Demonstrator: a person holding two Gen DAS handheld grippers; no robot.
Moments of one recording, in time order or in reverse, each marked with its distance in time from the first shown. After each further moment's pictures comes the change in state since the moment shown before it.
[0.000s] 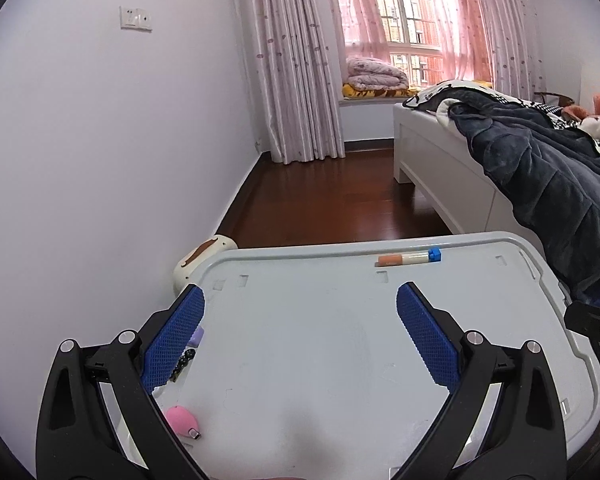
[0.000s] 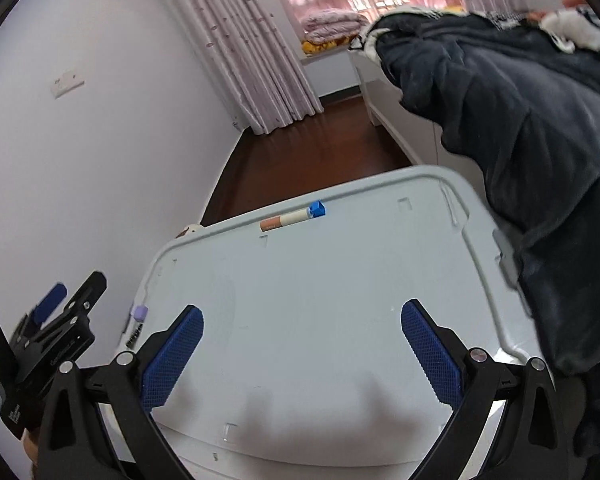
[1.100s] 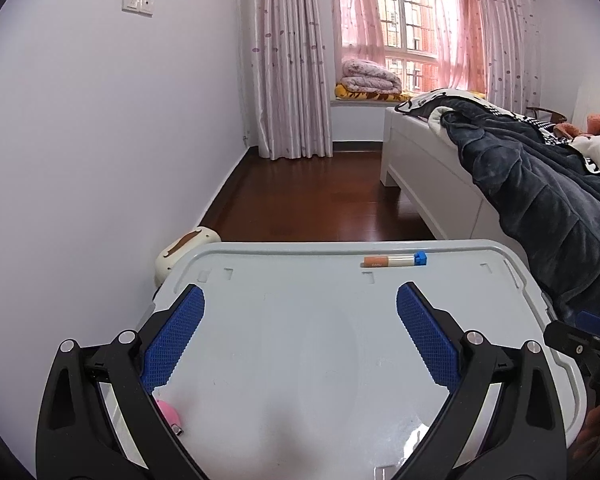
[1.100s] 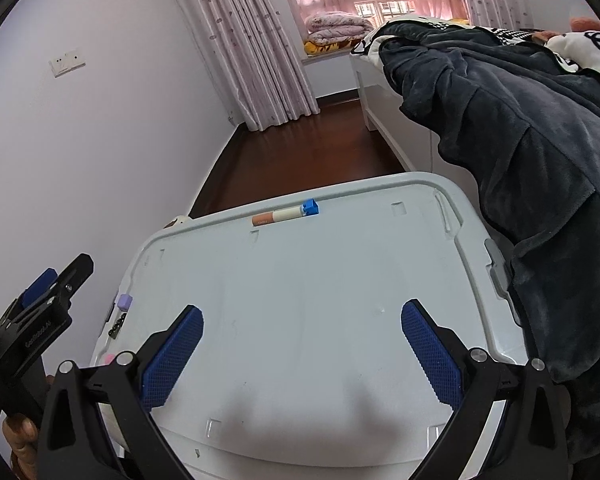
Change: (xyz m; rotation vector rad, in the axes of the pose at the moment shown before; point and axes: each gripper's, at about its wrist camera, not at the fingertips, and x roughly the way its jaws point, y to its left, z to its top) left arm 0.003 0.013 0.000 -0.042 0.012 -0.088; right arm 0.001 0.009 -0.005 -0.079 -0.012 -0.069
